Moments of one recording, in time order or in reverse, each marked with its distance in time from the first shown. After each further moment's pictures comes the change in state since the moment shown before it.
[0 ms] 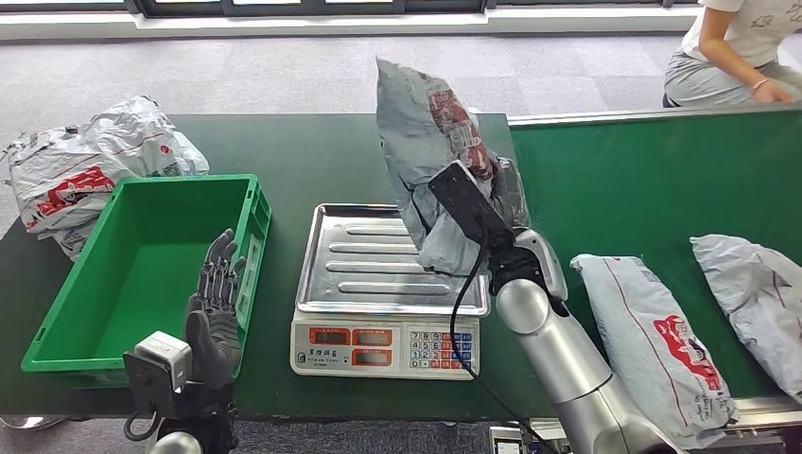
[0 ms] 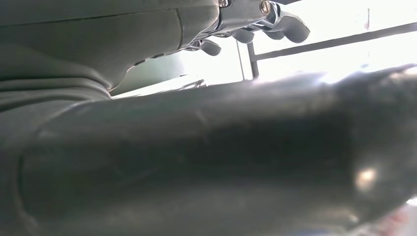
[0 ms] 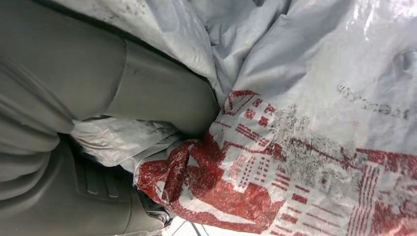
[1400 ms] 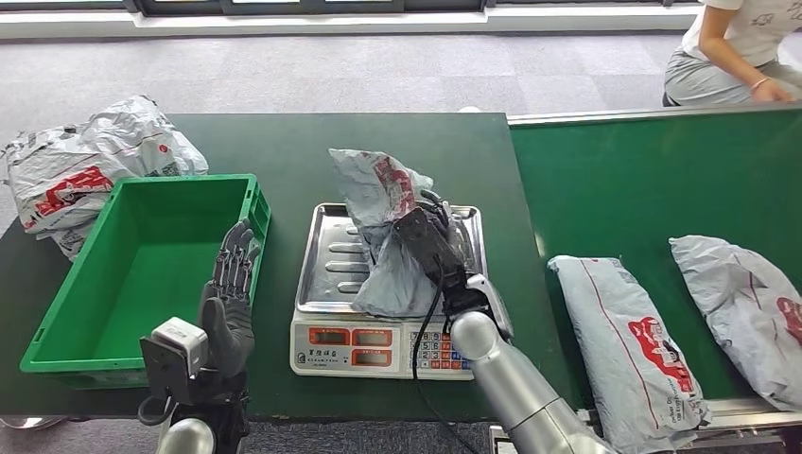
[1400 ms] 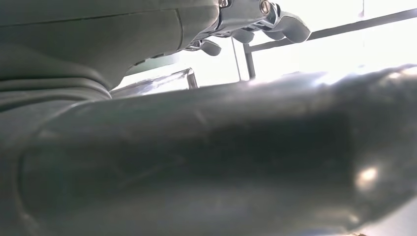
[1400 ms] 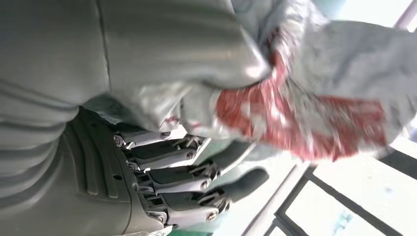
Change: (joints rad) left arm -0.054 -0.025 -0.026 0.032 -0.016 -0.031 0.009; right arm 0.080 0.148 0.032 0.218 -0.138 -0.086 -0.115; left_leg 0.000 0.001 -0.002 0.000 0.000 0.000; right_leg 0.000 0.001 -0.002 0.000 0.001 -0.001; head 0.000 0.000
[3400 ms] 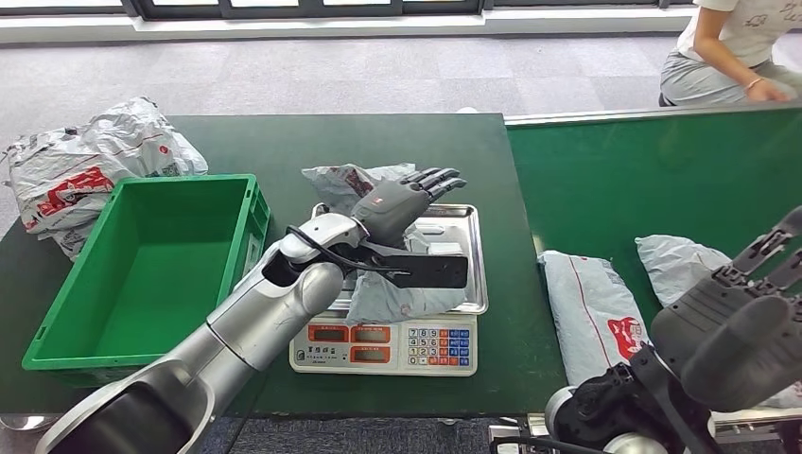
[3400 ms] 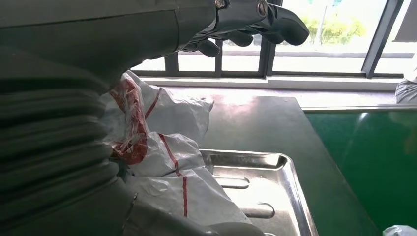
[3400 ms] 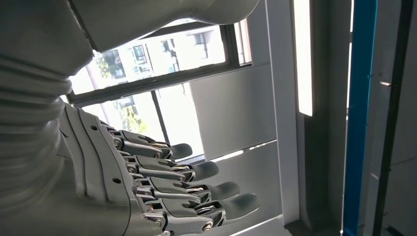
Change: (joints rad) left arm -0.889 -0.082 -0.462 0.807 -0.624 -0.270 0.208; right arm 0.439 0.042 -0.154 -1.109 -0.199 -0.439 -0.529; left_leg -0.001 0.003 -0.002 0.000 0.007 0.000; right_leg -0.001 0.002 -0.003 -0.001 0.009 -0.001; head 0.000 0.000
